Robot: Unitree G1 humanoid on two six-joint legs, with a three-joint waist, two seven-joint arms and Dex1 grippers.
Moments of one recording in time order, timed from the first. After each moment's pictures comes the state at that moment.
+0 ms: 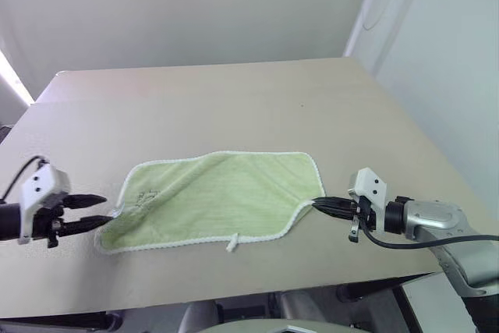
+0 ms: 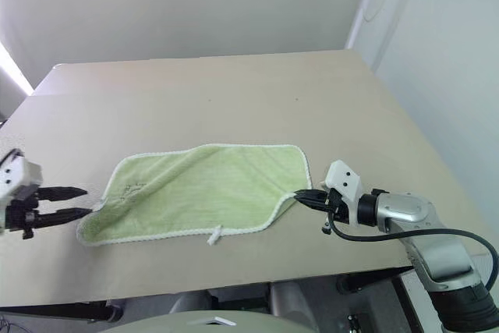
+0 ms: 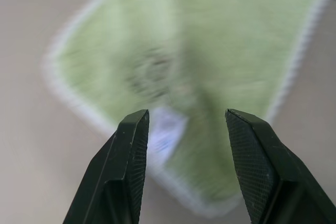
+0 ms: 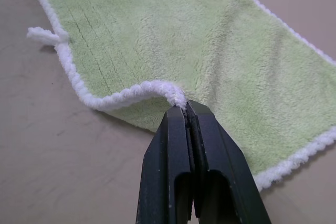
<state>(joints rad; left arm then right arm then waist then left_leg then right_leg) 0.25 1.10 0.39 -0.02 -0.42 0.28 -1.36 0.02 -0.79 -0.01 -0.37 0.41 0.46 0.96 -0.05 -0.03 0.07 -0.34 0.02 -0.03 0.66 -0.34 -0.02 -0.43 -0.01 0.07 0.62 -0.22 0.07</state>
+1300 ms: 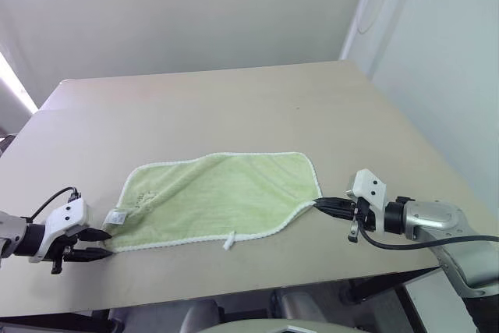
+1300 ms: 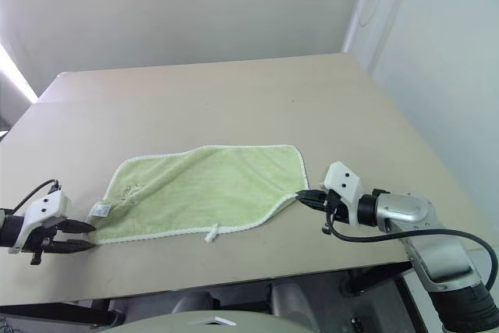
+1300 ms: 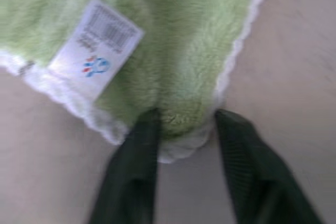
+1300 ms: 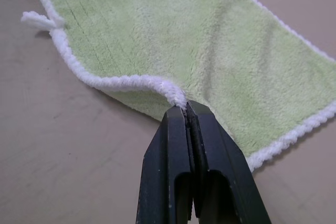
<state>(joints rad) 0.02 1.09 0.09 0.46 -0.19 -0.04 -1.47 0.02 -0.79 -0.01 -0.37 0.37 0.47 0.94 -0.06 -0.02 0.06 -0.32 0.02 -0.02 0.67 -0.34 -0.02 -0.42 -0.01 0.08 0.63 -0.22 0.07</state>
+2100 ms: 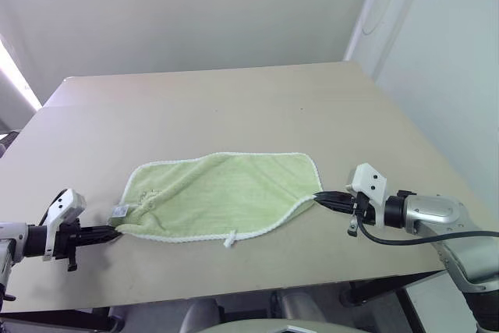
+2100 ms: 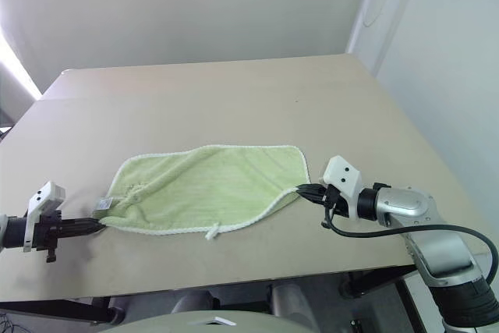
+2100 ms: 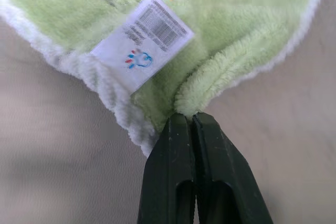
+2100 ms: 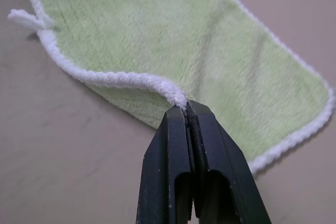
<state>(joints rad) -0.04 0.96 0.18 0.55 -0.34 0.18 -1.46 -0.01 -0.80 -0.01 -0.38 0.36 0.48 0.93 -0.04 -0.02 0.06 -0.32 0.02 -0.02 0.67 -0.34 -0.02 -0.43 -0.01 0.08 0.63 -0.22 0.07</state>
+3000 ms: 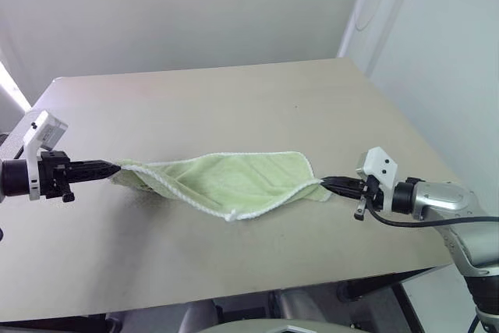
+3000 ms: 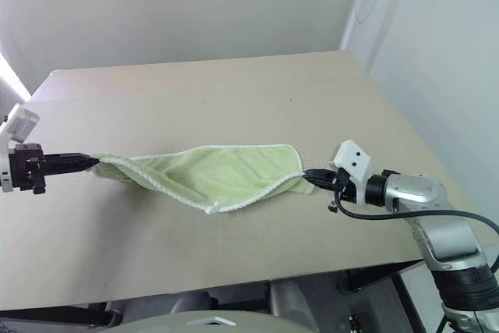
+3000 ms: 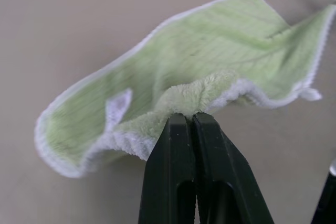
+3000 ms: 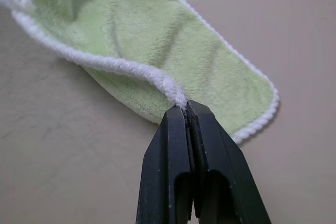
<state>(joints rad) -0.20 1.17 0.33 0.09 -0.66 0.96 -1.22 -0.09 -0.80 -0.06 -0.30 0.39 0.46 0.96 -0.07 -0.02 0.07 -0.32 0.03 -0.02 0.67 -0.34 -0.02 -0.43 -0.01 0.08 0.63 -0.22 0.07</state>
